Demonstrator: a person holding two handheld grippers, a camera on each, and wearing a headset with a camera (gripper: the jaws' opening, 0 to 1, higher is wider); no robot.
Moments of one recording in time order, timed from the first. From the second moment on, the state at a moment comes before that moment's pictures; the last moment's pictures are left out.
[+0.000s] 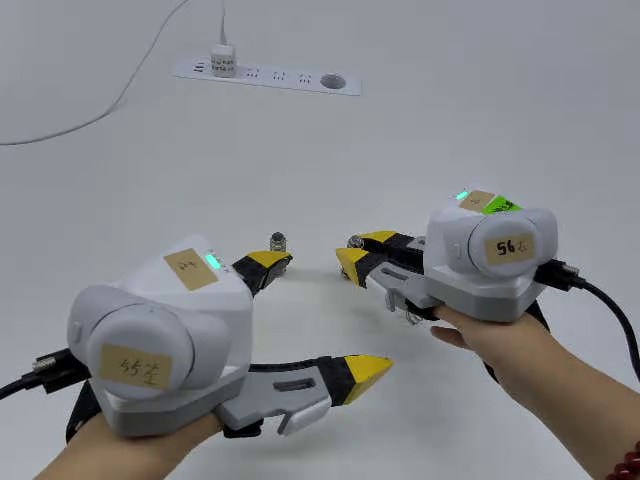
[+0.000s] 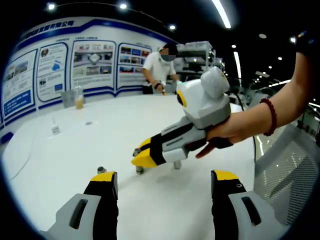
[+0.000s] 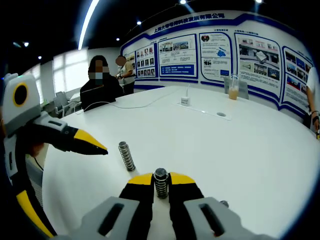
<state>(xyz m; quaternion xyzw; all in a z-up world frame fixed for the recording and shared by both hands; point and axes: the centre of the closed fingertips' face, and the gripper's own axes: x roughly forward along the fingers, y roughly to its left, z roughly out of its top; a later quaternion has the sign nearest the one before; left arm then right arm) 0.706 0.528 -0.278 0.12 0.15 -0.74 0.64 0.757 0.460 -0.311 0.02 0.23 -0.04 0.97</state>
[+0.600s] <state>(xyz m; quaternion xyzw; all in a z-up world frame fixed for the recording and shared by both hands) 0.709 0.527 -0.276 0.12 0.14 -0.74 0.65 0.741 0.464 -0.282 0.04 0.22 -0.04 0.98</state>
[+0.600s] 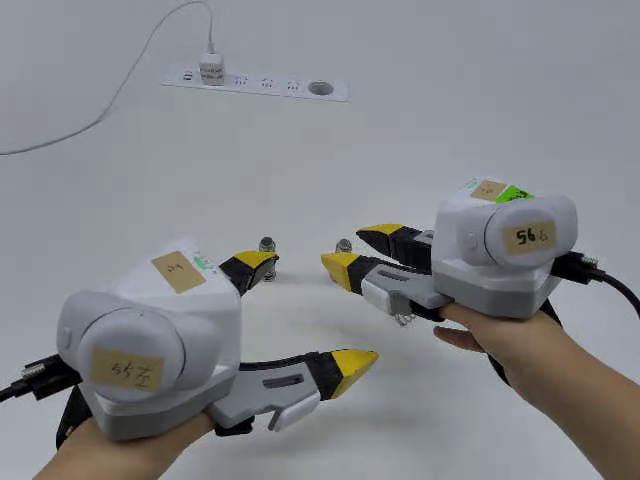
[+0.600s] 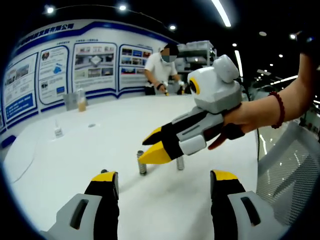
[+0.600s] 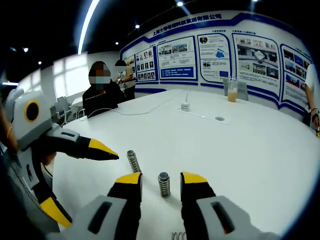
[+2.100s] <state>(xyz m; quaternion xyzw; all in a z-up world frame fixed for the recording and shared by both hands) 0.675 0.486 -0.308 0.17 0.13 -0.75 0.63 0.642 0.445 -0.245 0.07 0.18 -0.06 0.98</state>
